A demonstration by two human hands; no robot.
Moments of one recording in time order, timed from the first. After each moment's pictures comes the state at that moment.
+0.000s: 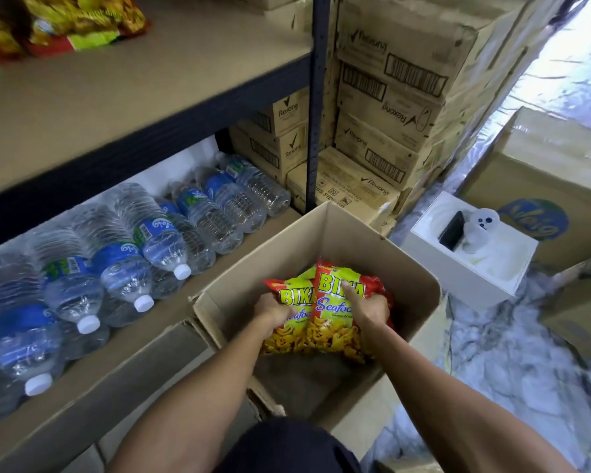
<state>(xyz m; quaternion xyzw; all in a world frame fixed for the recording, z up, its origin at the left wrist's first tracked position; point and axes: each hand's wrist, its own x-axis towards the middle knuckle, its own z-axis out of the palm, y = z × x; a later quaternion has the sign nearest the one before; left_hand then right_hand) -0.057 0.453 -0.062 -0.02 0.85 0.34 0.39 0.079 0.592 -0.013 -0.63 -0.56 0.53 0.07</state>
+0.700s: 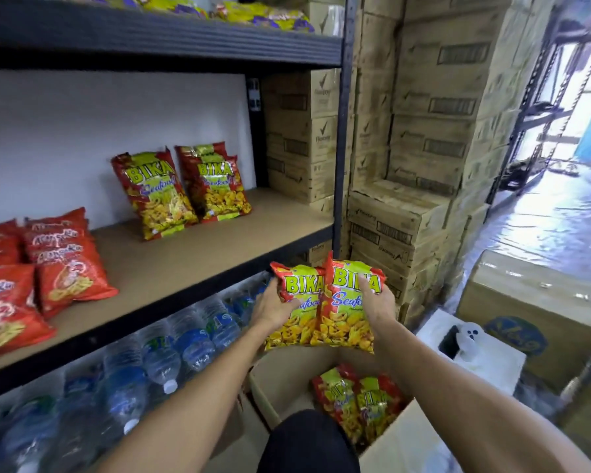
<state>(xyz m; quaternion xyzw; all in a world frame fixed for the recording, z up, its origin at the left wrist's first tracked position) -0.046 0.378 0.253 0.22 0.87 0.43 0.13 0.064 0.564 0.236 -0.43 -0.61 0.62 0.25</state>
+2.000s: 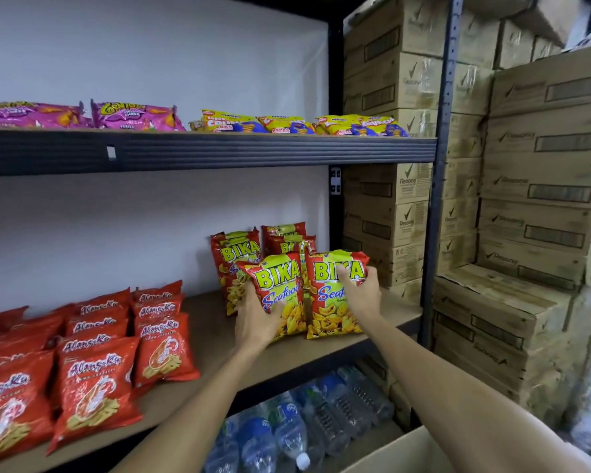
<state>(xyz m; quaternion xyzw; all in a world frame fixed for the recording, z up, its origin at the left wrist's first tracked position) -0.172 0.268 0.375 0.11 0.85 0.50 -0.12 -0.142 0.473 0.385 -0.18 -0.71 0.59 0.34</state>
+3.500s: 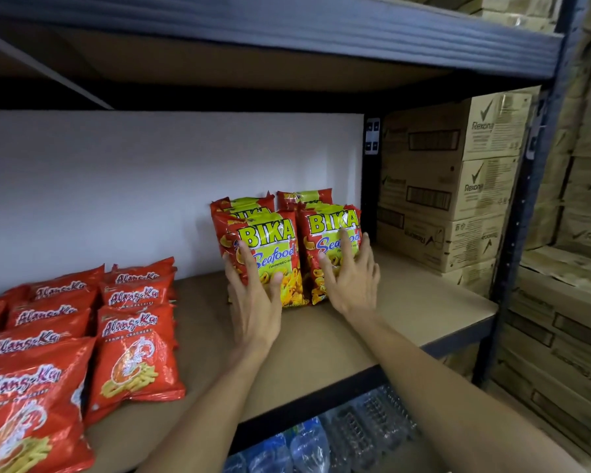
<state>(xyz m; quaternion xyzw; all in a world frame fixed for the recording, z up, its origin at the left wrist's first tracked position) -0.278 0.275 0.308 0.14 0.84 0.42 -0.32 -0.284 0.456 0.313 -0.13 -0.88 0.24 0.39</state>
